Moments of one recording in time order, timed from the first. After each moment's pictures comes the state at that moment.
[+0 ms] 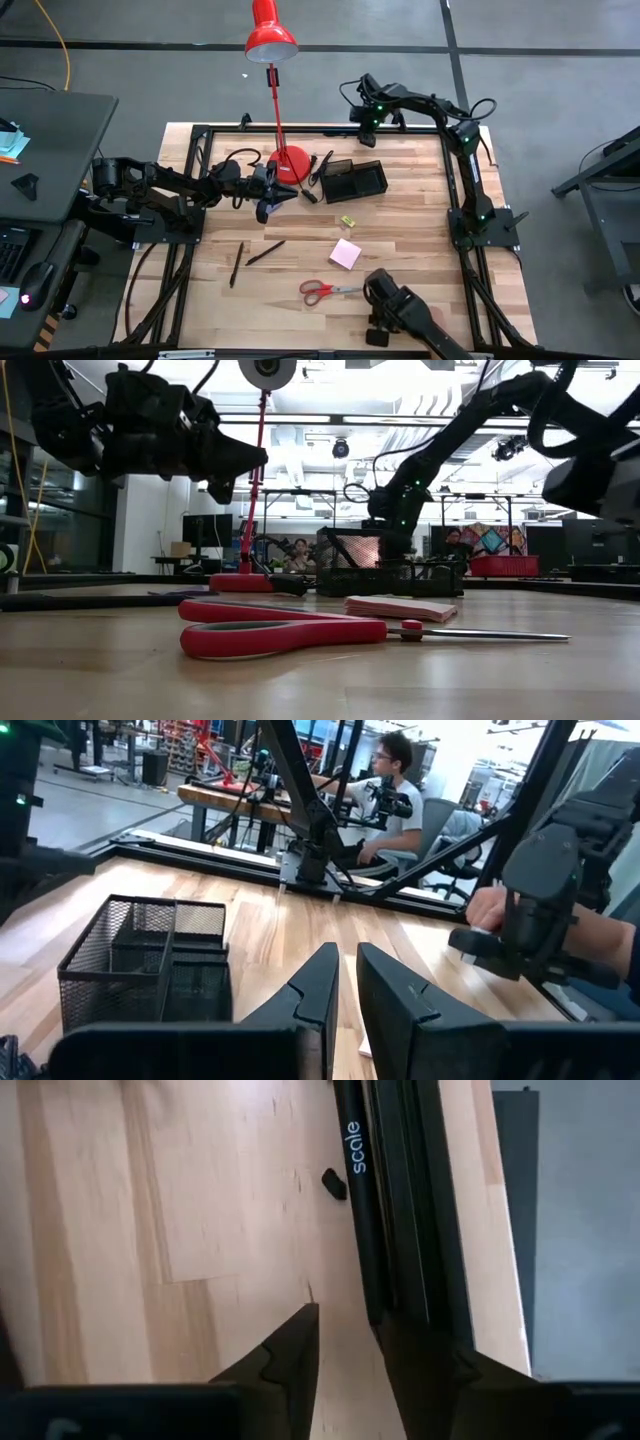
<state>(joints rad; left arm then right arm) 0.43 1.38 0.27 1.09 0.39 -0.22 -0.90 2.24 1.72 -0.76 -0.29 -0.73</state>
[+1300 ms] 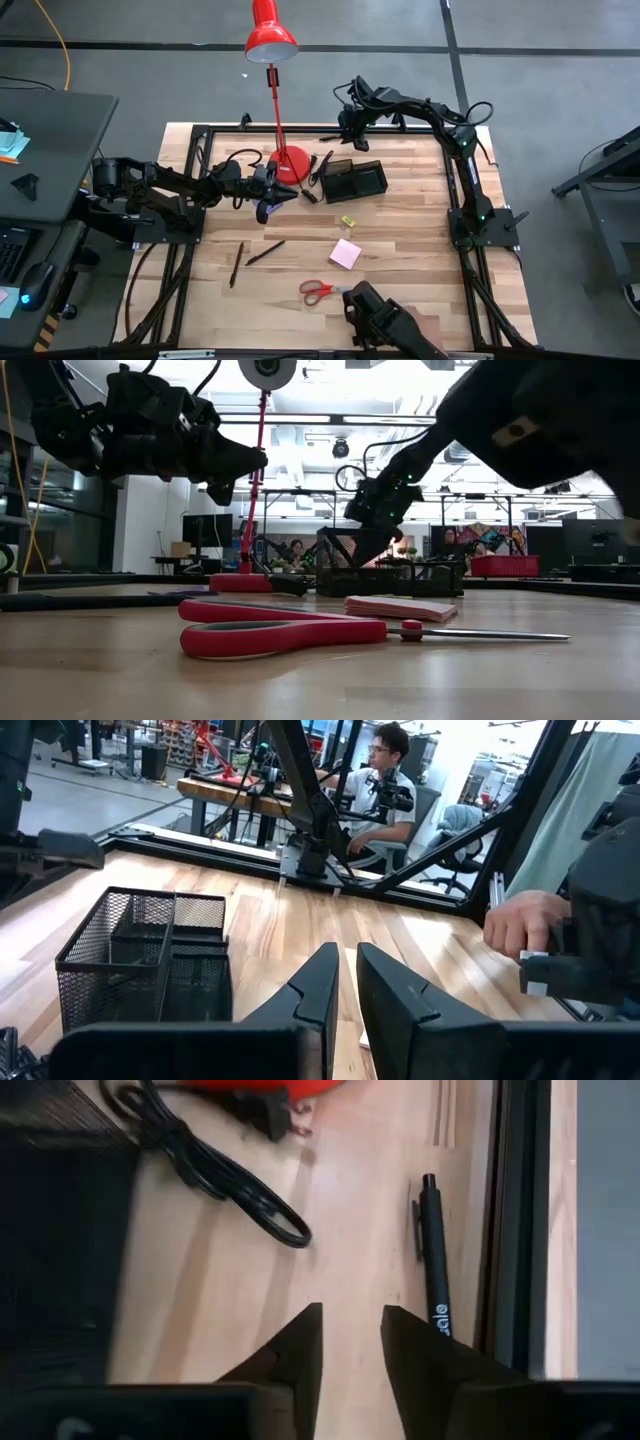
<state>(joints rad) 0.43 1.38 0.27 1.07 0.39 -0.21 -0.81 2.23 1.72 -0.68 -0.53 -0.93</state>
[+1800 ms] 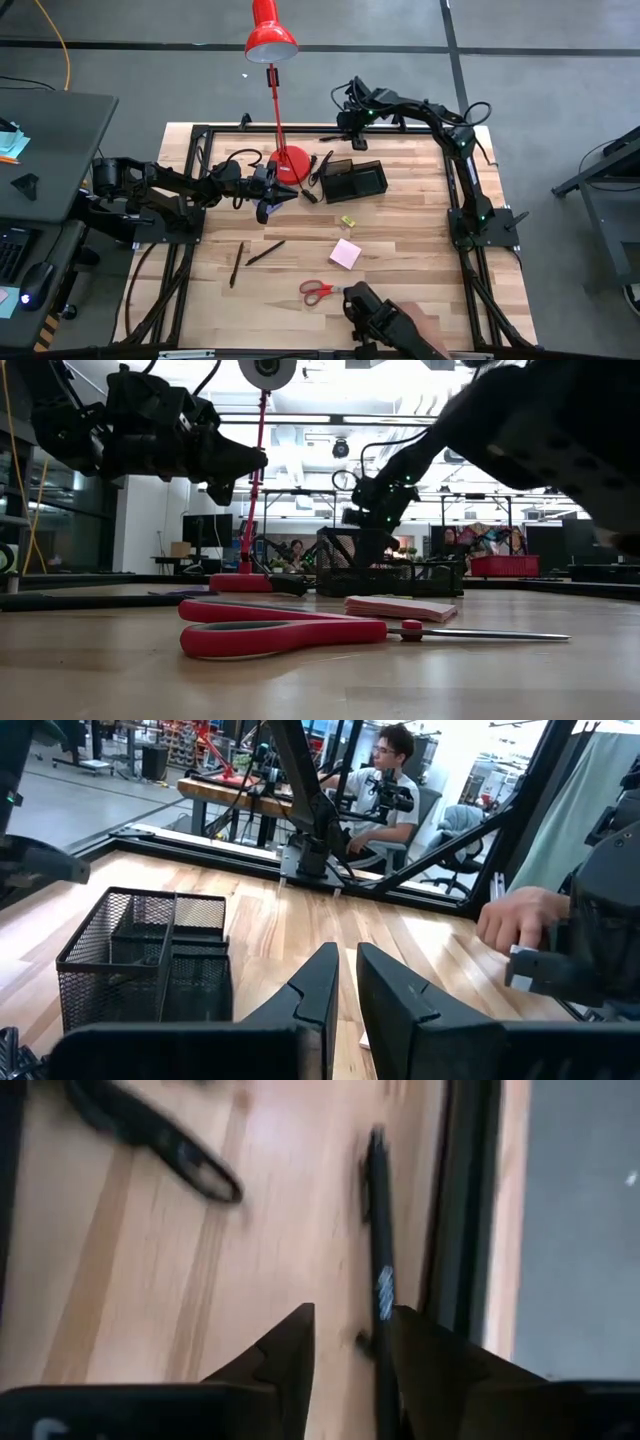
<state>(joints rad) 0.43 1.38 0.27 1.07 0.39 -0.21 -0.80 2.24 1.72 -0.64 -0.37 -0.94</state>
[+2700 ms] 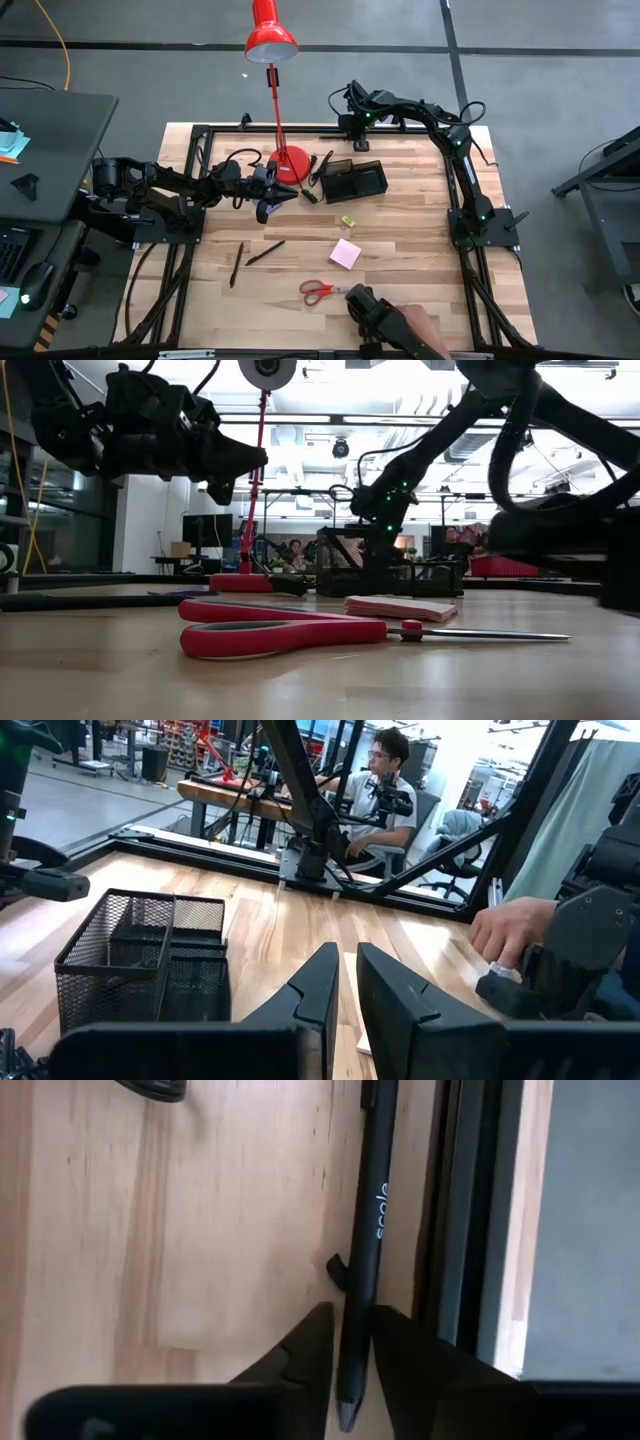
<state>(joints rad) 0.43 1.38 0.27 1.08 0.39 -0.22 -0.80 2.32 1.74 -0.72 -0.21 -0.92</state>
